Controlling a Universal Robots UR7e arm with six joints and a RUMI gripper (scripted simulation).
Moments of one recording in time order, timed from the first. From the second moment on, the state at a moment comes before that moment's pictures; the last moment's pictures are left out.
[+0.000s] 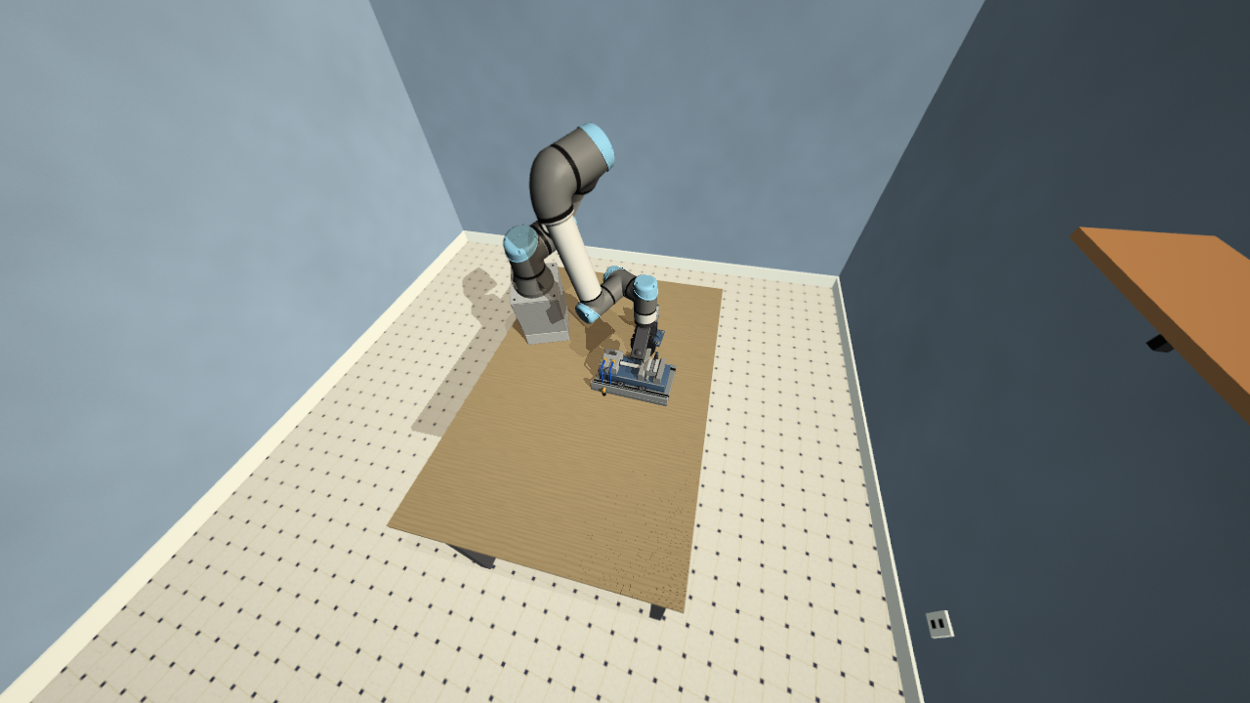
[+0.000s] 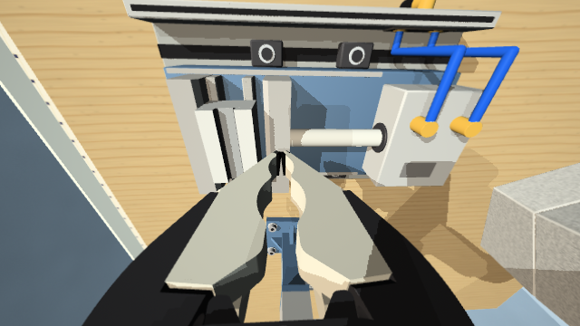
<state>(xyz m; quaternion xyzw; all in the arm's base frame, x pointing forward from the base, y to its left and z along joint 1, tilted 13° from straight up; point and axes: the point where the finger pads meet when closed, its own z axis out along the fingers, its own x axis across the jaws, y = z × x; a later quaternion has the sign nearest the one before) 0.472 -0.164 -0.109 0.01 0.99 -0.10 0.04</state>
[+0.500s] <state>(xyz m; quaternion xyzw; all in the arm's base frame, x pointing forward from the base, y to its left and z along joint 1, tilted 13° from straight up) 0.472 -0.165 -0.113 0.01 0.99 -0.10 0.04</state>
